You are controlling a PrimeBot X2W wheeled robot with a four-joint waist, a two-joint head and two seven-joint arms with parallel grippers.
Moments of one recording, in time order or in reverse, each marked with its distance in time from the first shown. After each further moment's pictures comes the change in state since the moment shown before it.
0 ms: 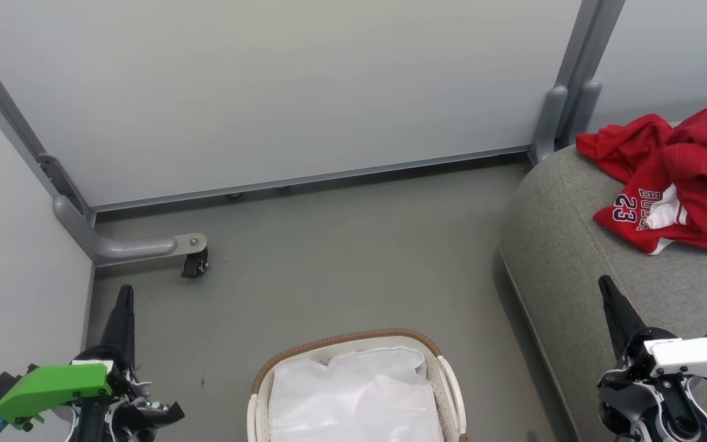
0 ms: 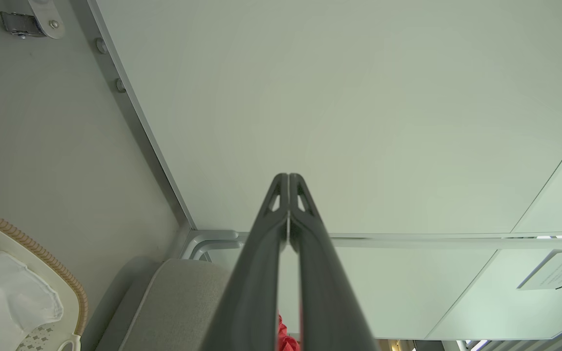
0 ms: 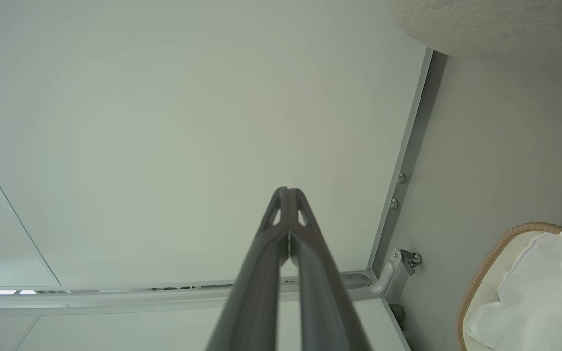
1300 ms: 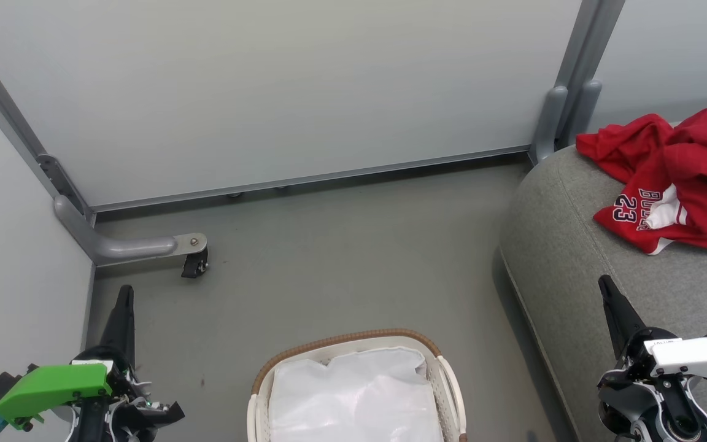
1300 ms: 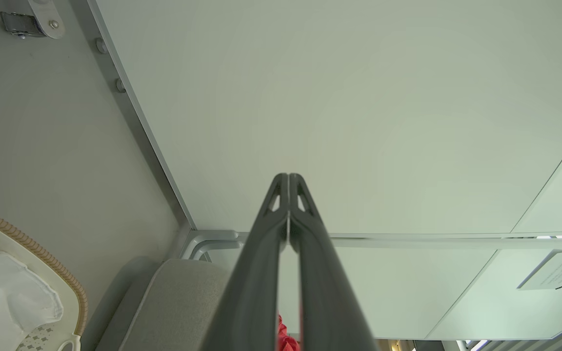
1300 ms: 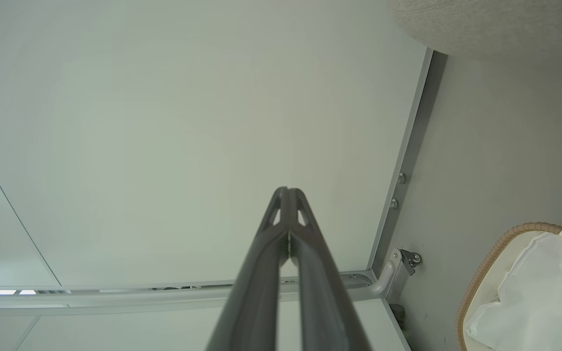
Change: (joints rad) left arm 0.000 0.000 0.000 0.000 0.000 0.000 0.000; right arm 0.000 0.000 0.000 0.000 0.000 0.000 0.000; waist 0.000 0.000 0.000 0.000
